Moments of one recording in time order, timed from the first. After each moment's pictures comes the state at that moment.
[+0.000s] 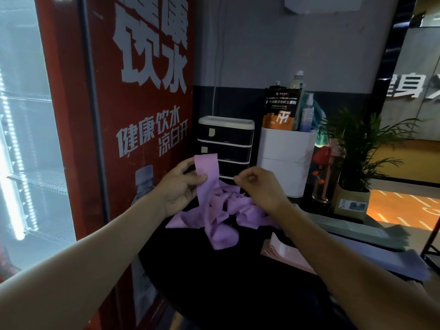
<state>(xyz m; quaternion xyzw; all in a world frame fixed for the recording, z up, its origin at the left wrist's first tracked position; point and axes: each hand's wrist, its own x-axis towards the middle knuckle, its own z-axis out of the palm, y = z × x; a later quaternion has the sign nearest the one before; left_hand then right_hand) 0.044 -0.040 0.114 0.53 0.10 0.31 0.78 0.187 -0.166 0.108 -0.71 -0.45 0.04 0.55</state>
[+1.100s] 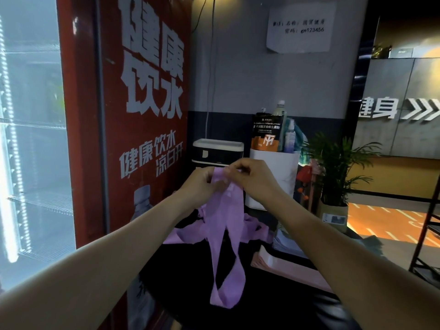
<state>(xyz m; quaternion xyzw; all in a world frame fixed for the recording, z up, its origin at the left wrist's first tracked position) 0.041 -0.099 0.162 0.81 0.09 0.32 0.48 0.148 -0.199 0.178 -0.68 -0.54 -0.08 0.49</state>
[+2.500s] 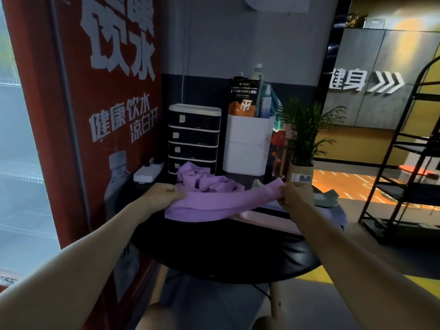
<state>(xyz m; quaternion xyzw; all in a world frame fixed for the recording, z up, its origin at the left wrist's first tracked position) 0.024 -0.058 0.047 0.79 0.27 0.20 0.51 0.204 -0.304 0.076 -0.72 -0.02 0.05 0.69</state>
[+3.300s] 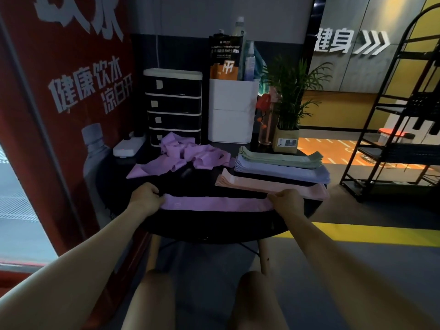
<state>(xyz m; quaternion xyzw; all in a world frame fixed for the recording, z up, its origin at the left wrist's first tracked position) 0.029 -0.071 -0.029 0.85 0.40 0.18 0.31 0.197 -0.344 -0.028 -0.90 -0.10 -0.01 0.43</state>
